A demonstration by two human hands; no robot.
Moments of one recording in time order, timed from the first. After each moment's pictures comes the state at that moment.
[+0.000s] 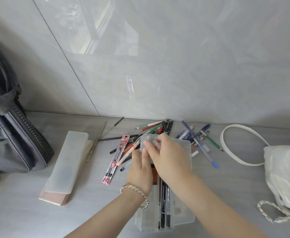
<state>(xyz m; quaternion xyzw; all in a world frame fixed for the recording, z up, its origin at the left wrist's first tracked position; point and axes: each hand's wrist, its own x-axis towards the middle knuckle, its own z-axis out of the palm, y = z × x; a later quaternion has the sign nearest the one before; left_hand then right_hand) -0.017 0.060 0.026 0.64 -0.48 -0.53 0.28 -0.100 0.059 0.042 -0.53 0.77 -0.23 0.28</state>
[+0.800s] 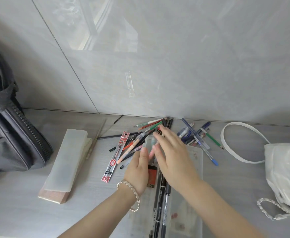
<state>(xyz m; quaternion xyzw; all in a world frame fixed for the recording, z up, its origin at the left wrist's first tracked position) -0.006 0.058 0.011 0.60 -0.51 -0.57 0.24 -0.113 0.073 0.013 -0.64 0.70 -0.25 0.20</state>
